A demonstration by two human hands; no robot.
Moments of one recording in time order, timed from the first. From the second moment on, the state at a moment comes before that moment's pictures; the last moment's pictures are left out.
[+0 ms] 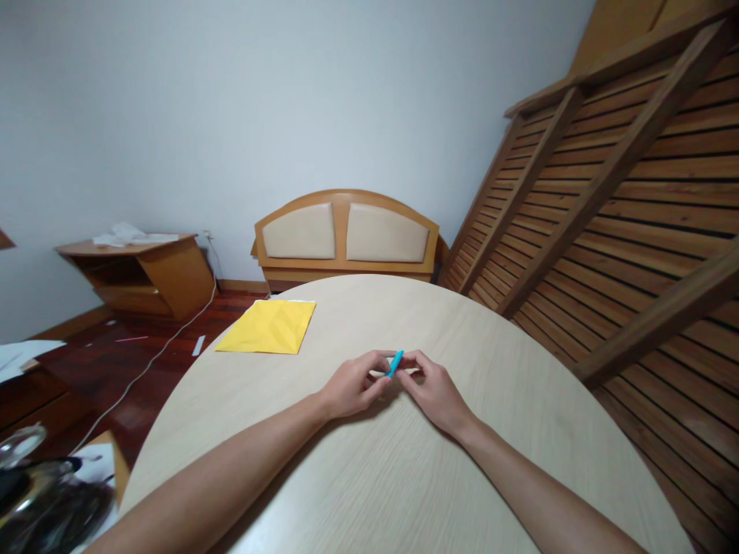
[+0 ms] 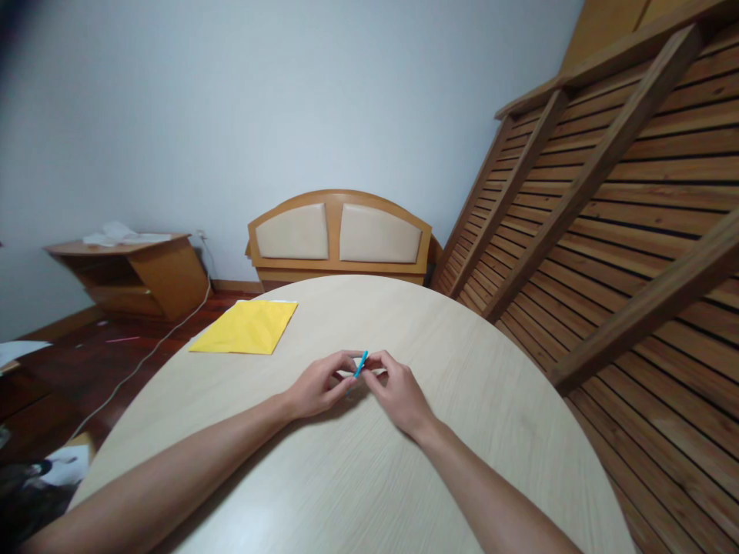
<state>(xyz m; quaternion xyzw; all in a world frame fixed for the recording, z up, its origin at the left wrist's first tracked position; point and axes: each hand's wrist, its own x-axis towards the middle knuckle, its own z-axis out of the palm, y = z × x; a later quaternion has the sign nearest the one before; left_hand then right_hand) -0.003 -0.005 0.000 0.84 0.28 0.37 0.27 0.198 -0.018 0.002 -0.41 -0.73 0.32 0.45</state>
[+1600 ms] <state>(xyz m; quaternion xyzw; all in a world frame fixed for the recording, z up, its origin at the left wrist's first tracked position) 0.000 -0.005 0.000 0.79 0.30 0.41 0.34 0.199 -0.022 0.004 -0.40 -0.74 0.29 0.45</state>
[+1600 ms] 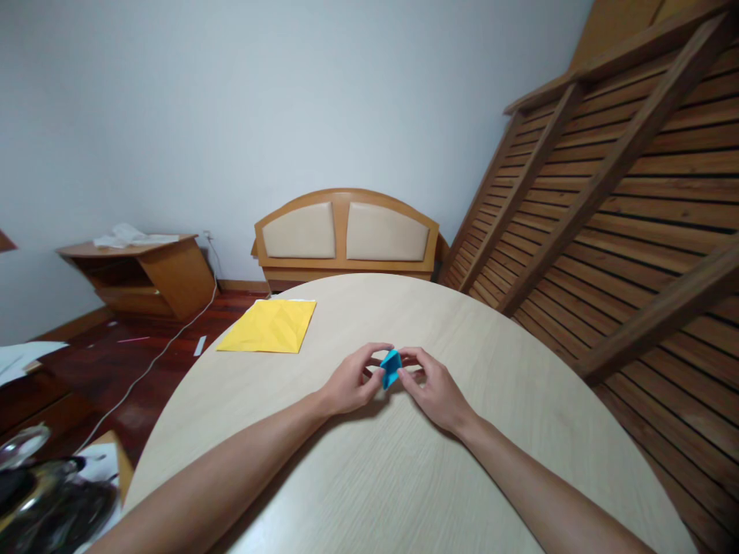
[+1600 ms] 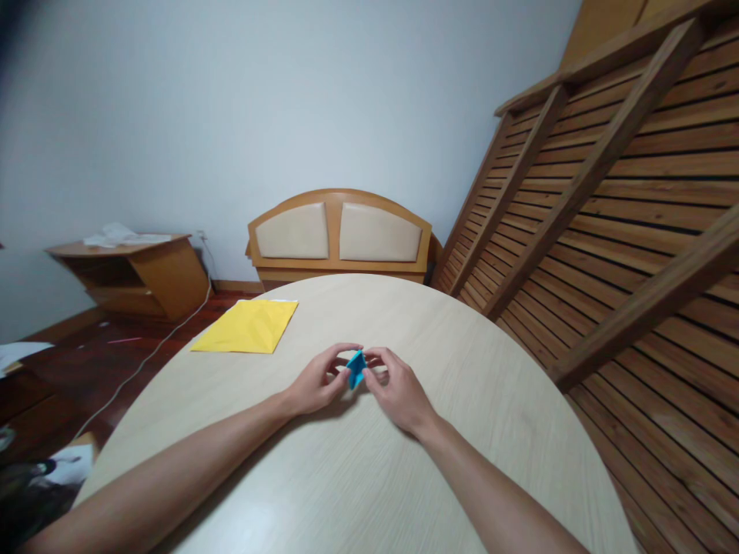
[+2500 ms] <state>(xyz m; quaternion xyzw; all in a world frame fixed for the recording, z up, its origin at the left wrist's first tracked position) -0.002 -0.003 -0.001 0.79 0.28 0.44 0.34 0.206 -0.016 0.002 -0.36 -0.79 0.23 0.44</state>
